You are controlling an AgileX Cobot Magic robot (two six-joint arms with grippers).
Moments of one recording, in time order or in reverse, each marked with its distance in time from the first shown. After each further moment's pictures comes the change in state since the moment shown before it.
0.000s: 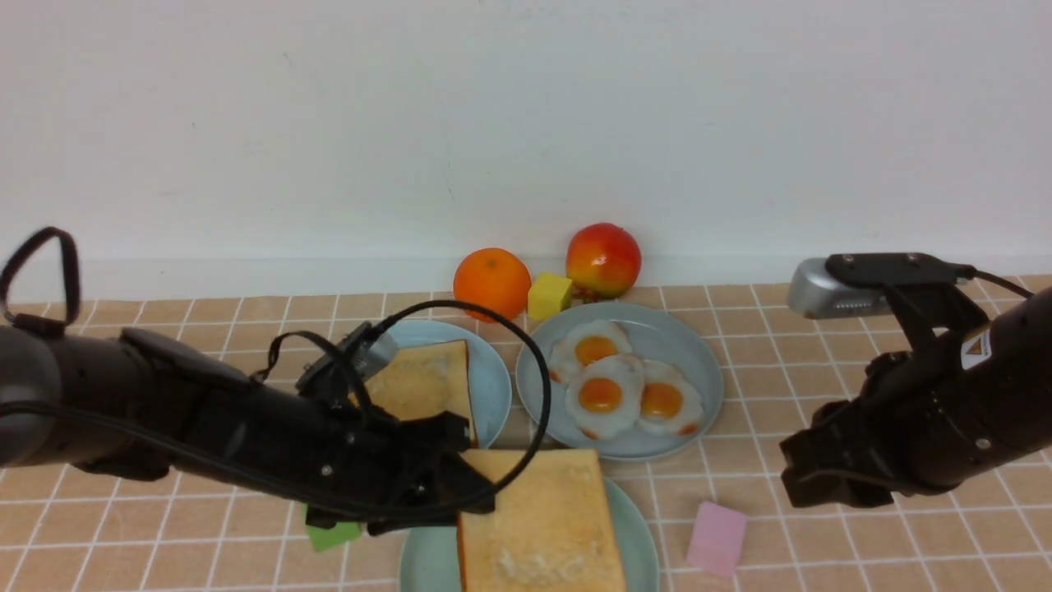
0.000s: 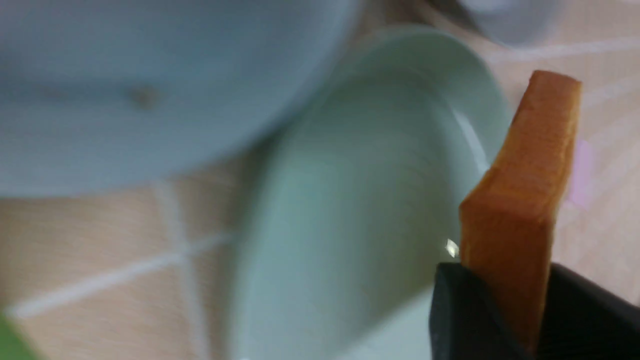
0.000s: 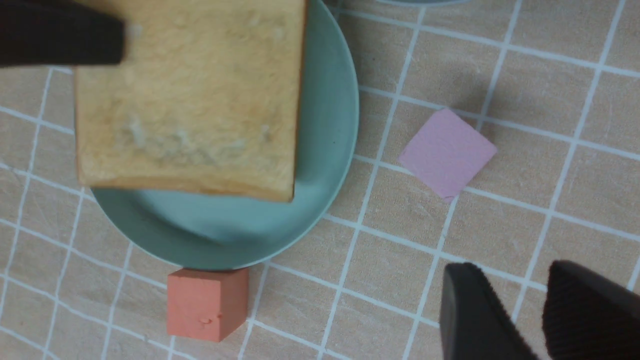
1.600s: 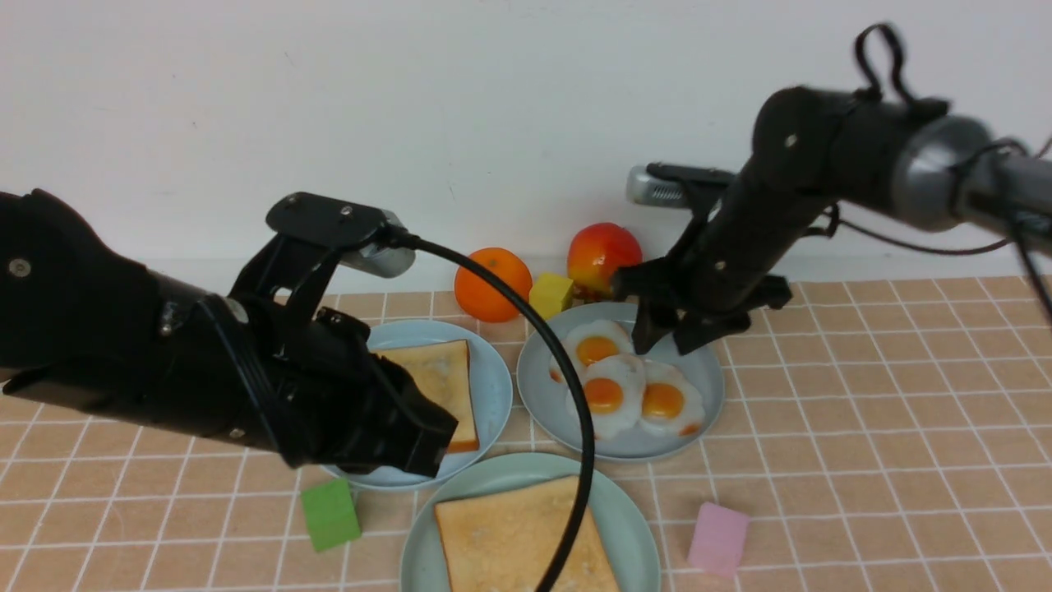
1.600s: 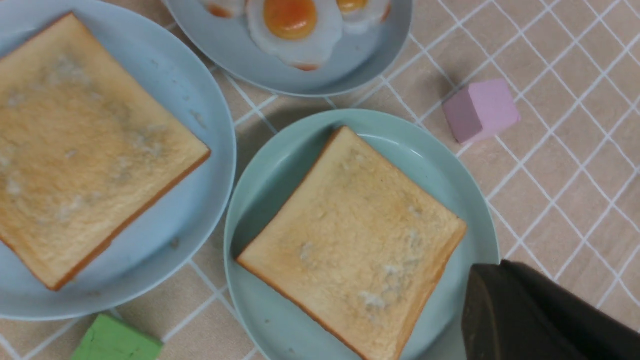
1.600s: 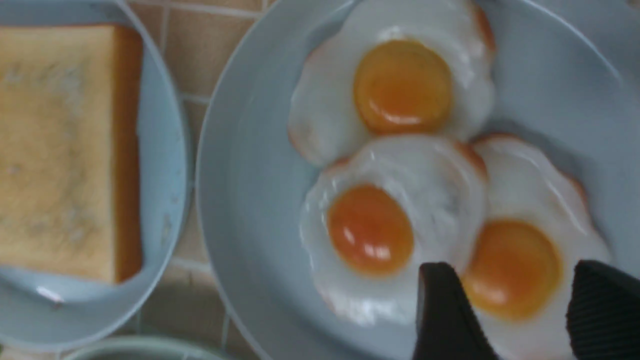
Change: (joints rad) right arm -0.028 0.812 -0.844 -0.041 0.120 0.144; left arm -0.166 -0.454 -0.101 0.726 0.020 -0.249
